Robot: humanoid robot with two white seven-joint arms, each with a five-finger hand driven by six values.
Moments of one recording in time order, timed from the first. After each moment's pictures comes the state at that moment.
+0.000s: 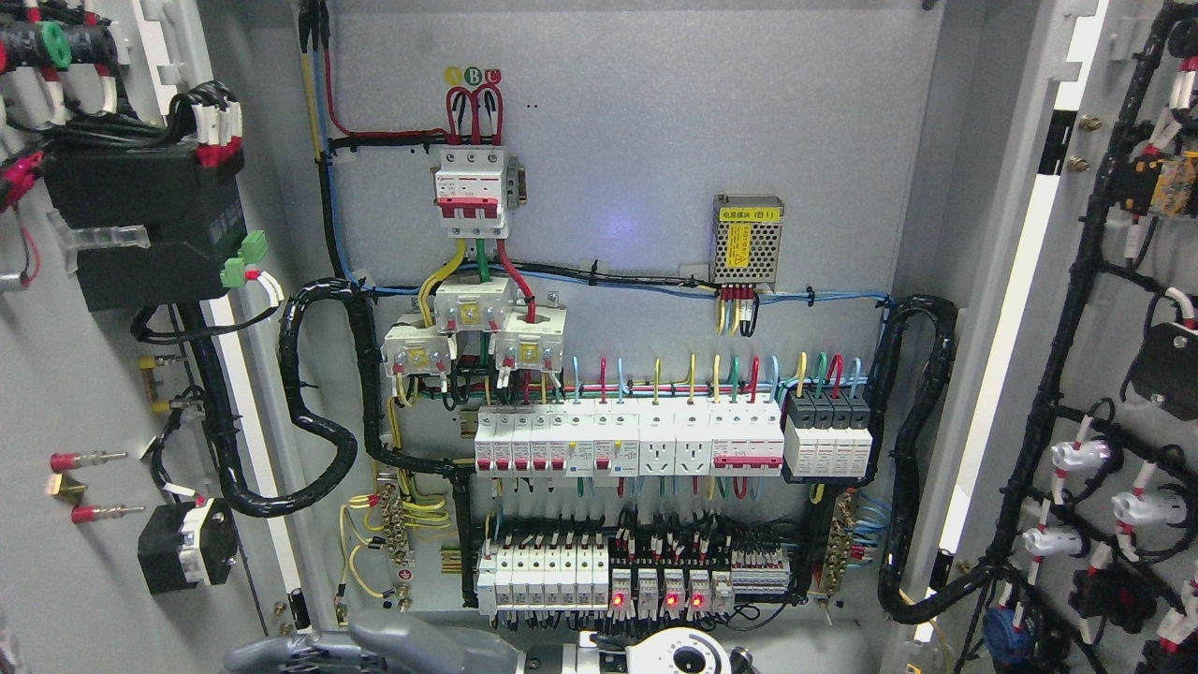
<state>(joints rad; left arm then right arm) 0.00 0.00 -0.54 0.02 0.68 -0.10 -0.16 -0.71 -0.02 0.67 -1.61 -0.62 0.42 0.68</state>
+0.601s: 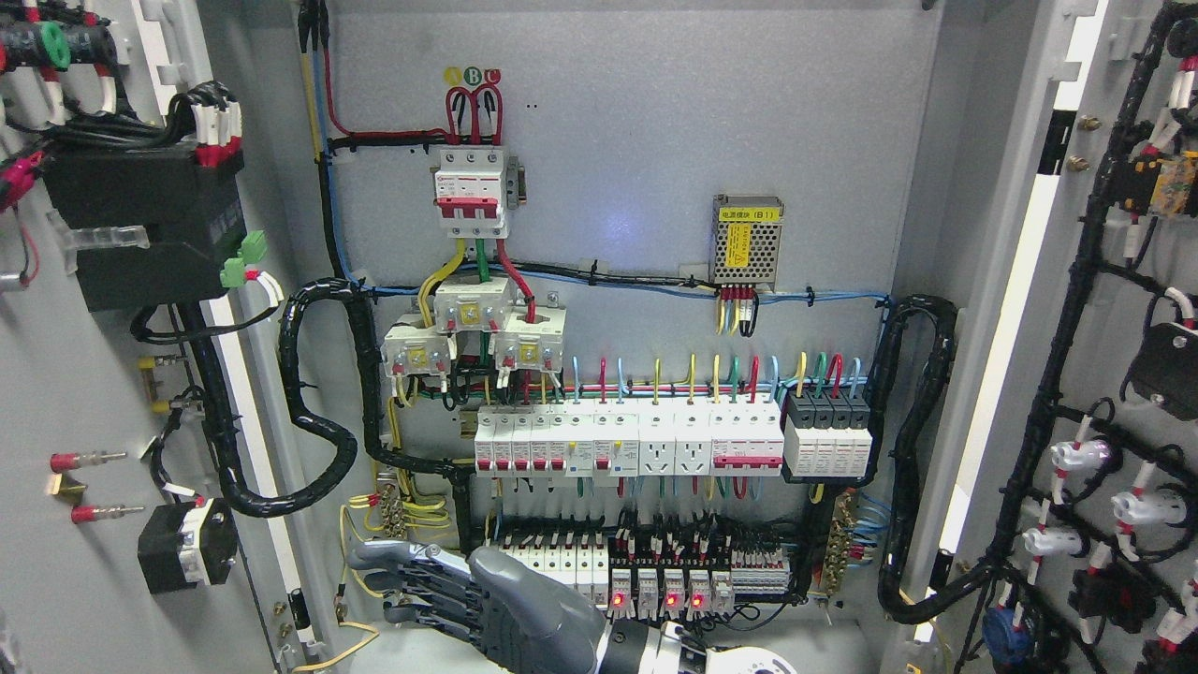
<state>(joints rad) 0.00 0.00 -0.54 0.01 0.68 -0.10 -0.19 -0.59 -0.08 0.60 -1.69 -0.58 0.25 0.46</state>
